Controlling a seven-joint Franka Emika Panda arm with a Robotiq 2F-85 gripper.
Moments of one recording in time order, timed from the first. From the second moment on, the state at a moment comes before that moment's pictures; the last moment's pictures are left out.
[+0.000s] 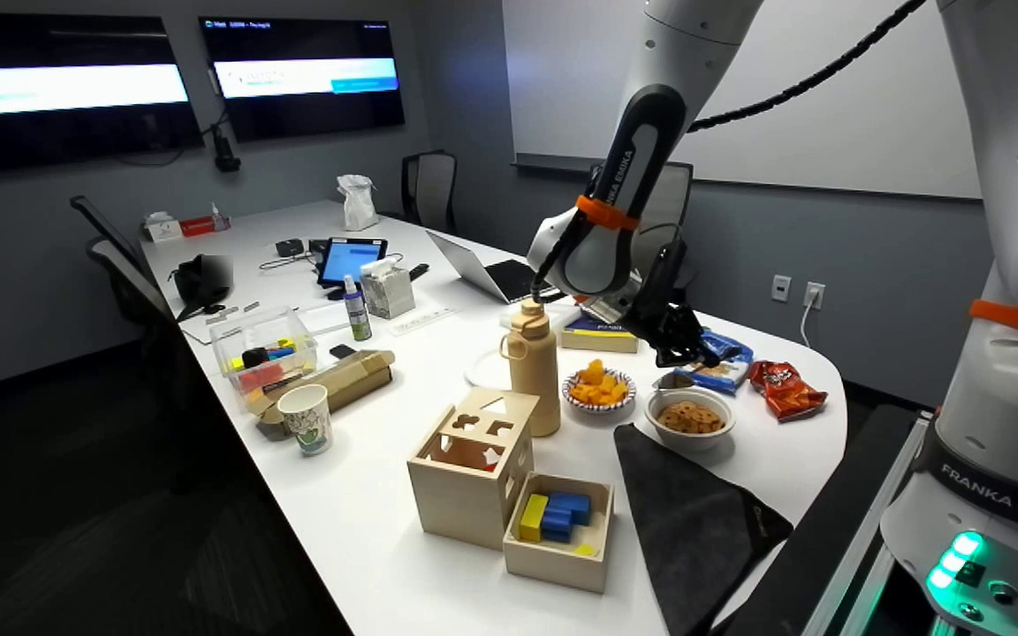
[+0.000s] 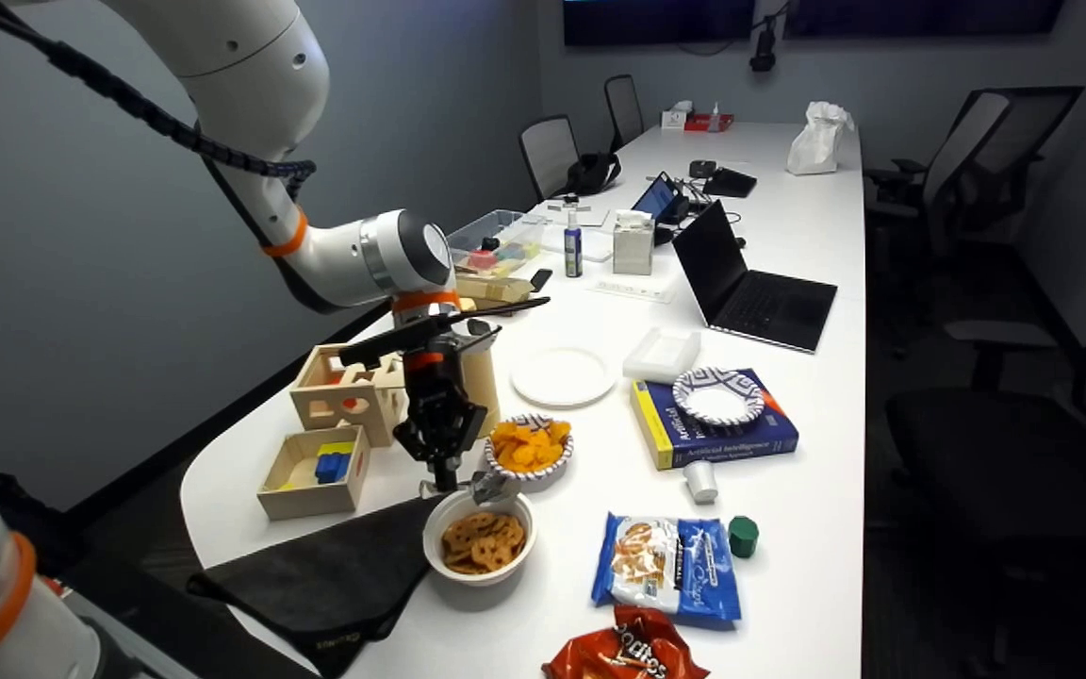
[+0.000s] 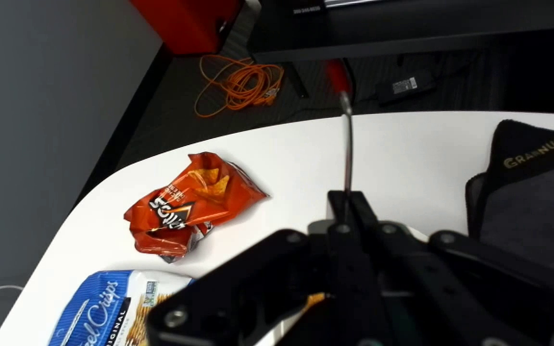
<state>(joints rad) 0.05 0.41 -0.03 -2.26 -0.52 1.83 0.23</state>
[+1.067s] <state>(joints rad) -0.01 0.47 -0.04 -2.26 -0.45 1.80 0.01</state>
